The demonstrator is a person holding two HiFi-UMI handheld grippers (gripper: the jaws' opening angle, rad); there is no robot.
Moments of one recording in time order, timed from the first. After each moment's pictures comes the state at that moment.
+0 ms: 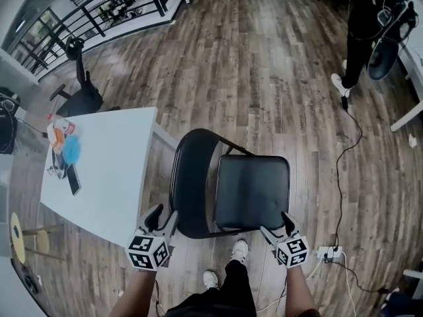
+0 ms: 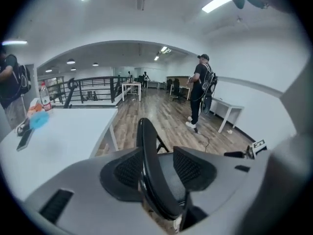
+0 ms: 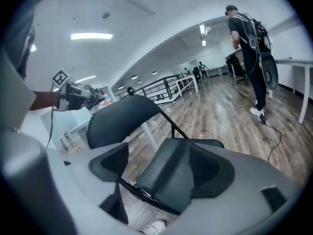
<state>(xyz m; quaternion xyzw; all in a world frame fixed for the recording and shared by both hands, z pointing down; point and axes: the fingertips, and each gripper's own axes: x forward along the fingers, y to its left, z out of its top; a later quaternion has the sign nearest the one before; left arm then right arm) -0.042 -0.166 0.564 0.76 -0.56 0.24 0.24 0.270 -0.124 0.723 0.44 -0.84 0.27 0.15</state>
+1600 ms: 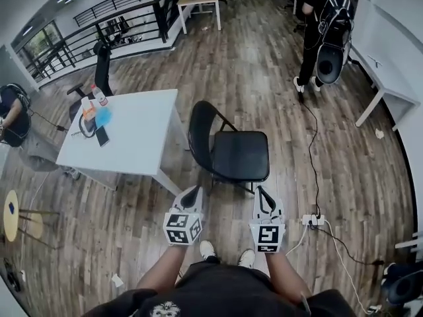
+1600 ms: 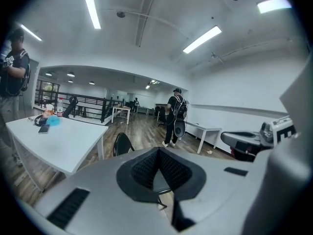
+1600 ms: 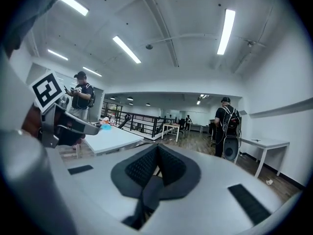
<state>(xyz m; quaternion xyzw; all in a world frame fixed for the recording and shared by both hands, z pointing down) 0.017 0.209 0.413 0.83 -0.53 0.09 0.15 0.199 0.230 0.384 0.60 -0.79 -0.03 0.09</state>
